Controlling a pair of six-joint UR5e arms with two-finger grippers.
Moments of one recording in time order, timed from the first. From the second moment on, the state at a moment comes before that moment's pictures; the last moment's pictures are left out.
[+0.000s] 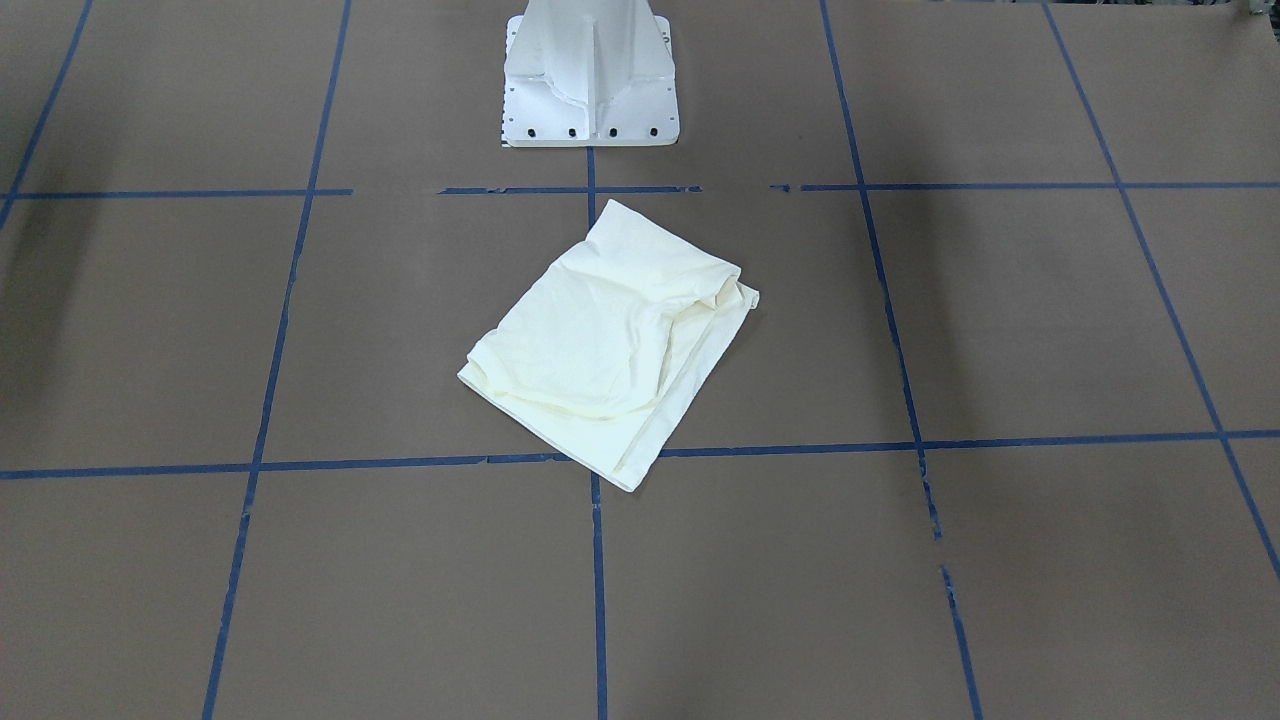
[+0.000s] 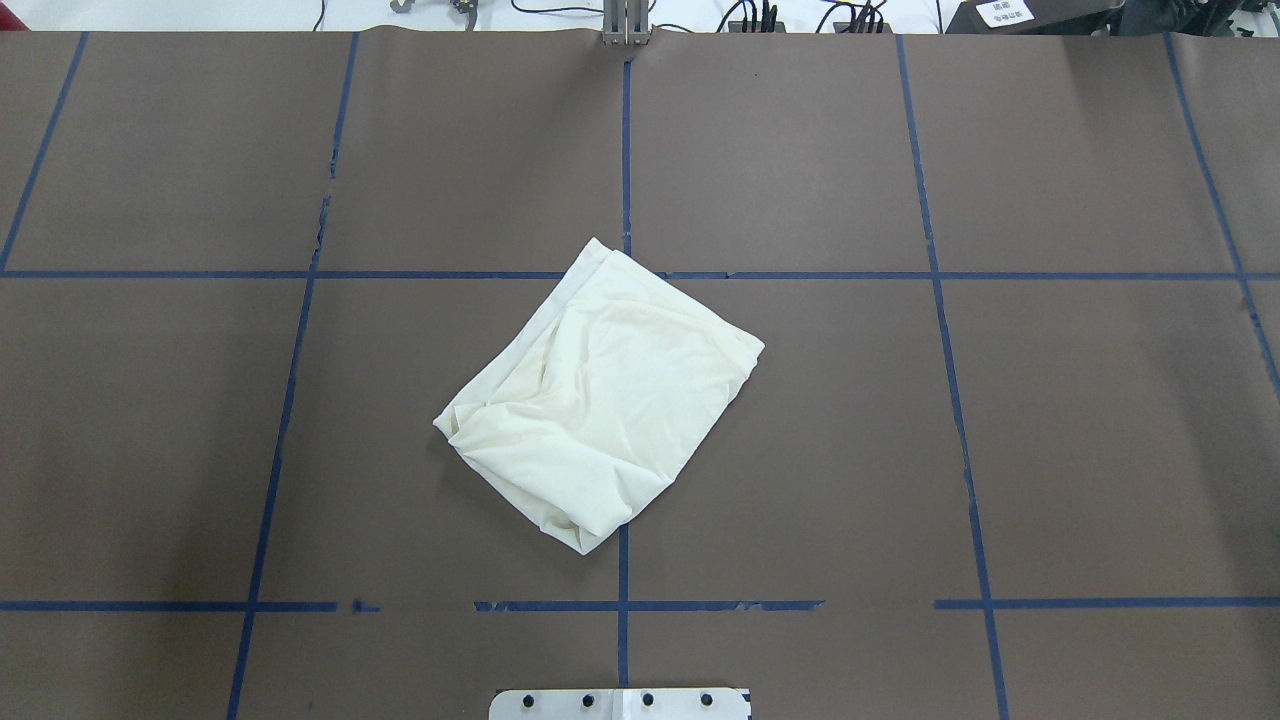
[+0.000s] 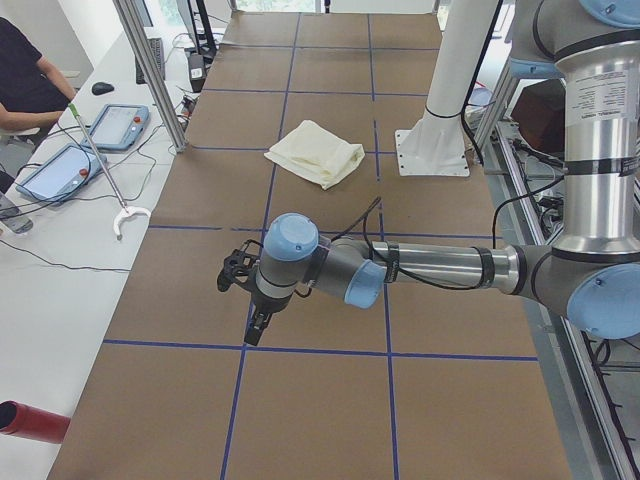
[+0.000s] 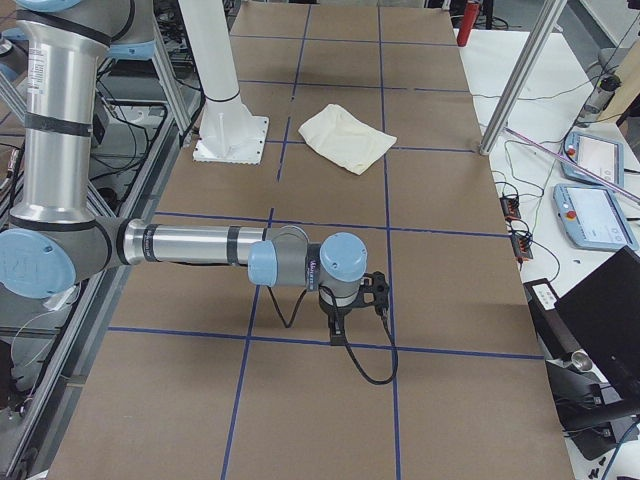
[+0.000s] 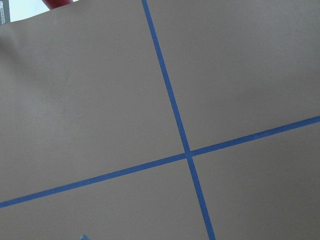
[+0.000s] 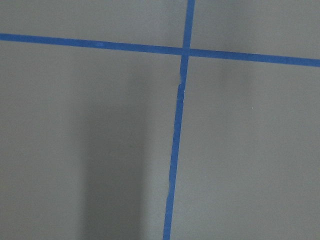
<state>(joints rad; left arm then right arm) -1.58 -1.47 -1.71 -1.93 -2.26 -0.02 1.55 -1.72 1.73 -1.58 2.39 -0.05</state>
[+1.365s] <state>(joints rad) -1.55 -1.57 -1.64 -1.94 -2.26 -0.27 1.56 -1.59 1.63 -1.57 2.40 0.00</state>
